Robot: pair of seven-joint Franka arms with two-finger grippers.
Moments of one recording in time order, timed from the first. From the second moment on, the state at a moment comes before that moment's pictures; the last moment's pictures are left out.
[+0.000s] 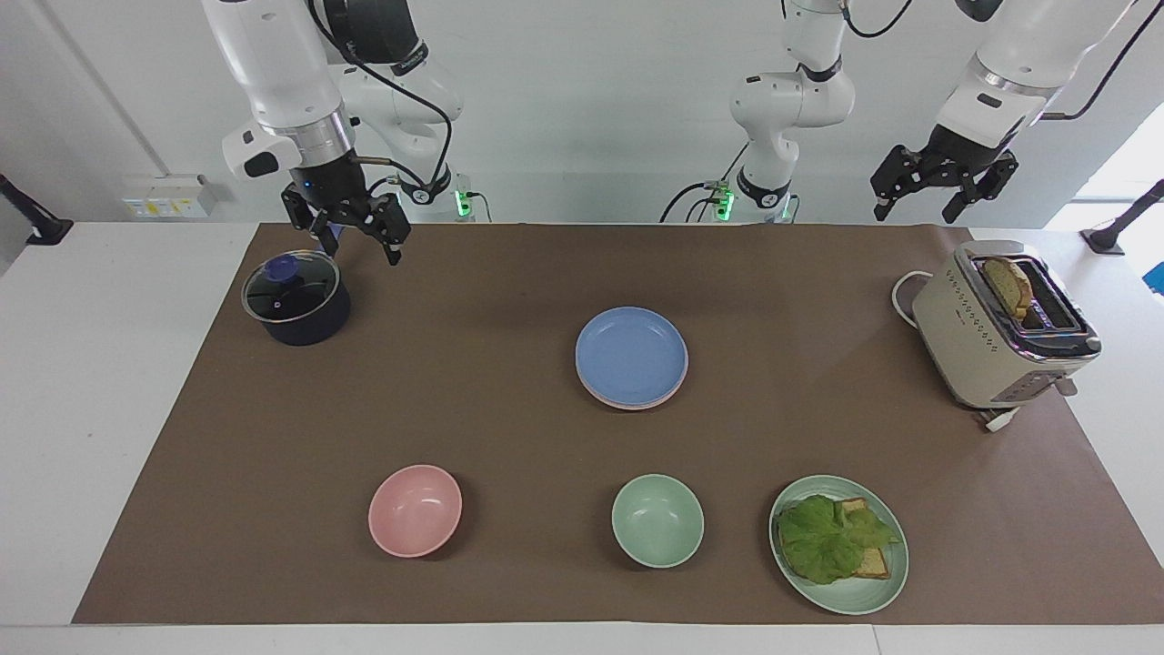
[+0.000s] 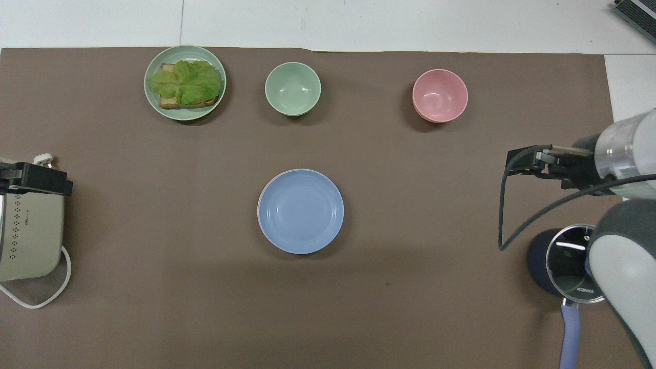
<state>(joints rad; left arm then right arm) -0.03 -0.08 -0.05 -1.57 -0.03 1.47 0.00 -0.09 -0.08 0.19 -1.71 0.03 1.69 0.34</state>
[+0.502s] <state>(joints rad) -0.03 -0.08 -0.05 -1.57 -0.03 1.47 0.00 -0.09 -0.07 0.17 -1.66 0.01 1.64 0.27</state>
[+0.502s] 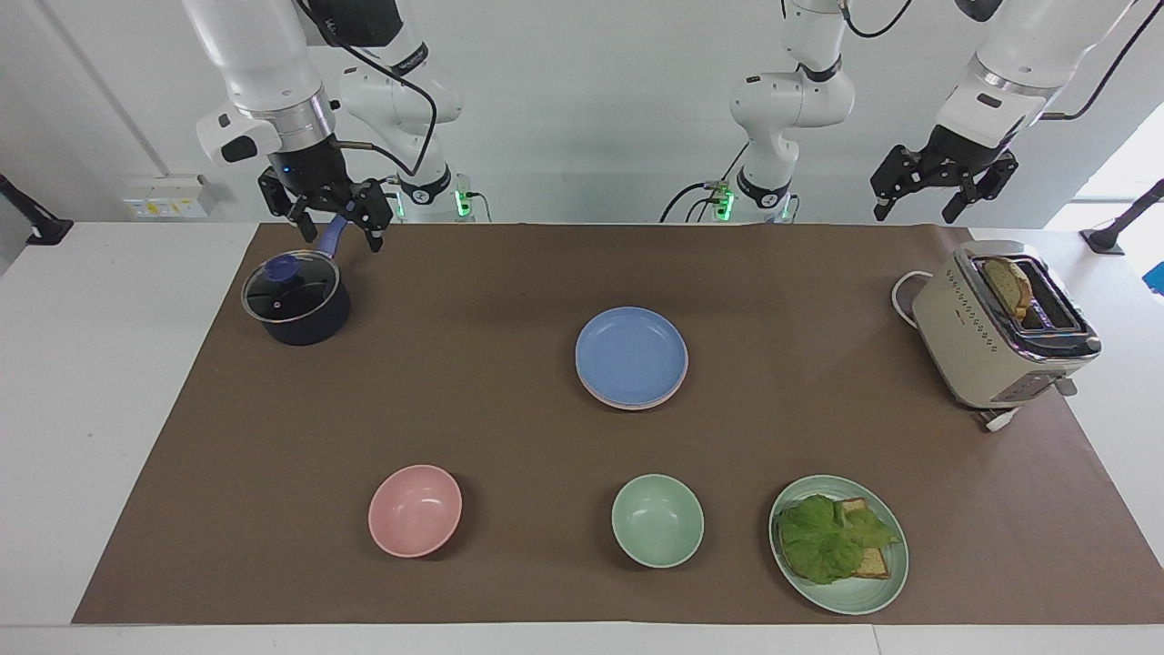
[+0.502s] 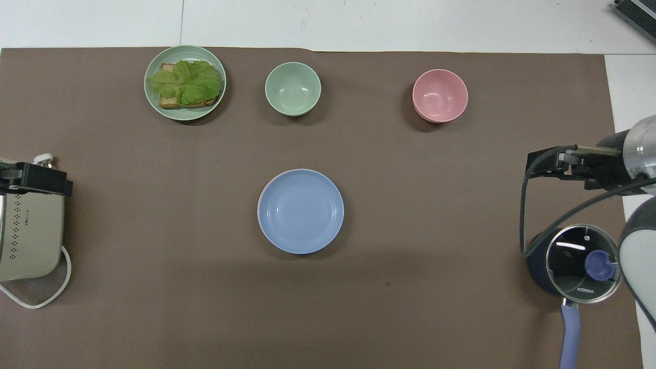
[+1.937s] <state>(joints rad) -0.03 -0.08 -0.05 -1.57 -0.03 1.47 0.00 0.01 -0.02 0.06 -1.59 -0.01 1.59 0.22</state>
